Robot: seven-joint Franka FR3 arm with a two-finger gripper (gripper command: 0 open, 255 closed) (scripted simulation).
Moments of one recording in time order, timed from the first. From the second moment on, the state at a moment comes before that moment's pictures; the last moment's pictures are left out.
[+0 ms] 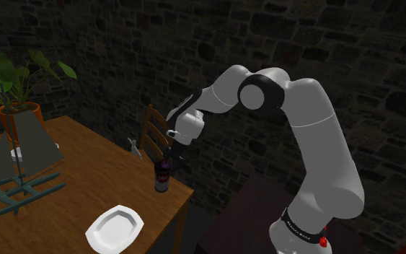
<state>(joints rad) 0.13 0.73 -0.18 -1.89 0.97 2.33 -2.12</state>
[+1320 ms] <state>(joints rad) 0.16 0.60 -0.22 -1.93 0.91 2.27 -2.04</state>
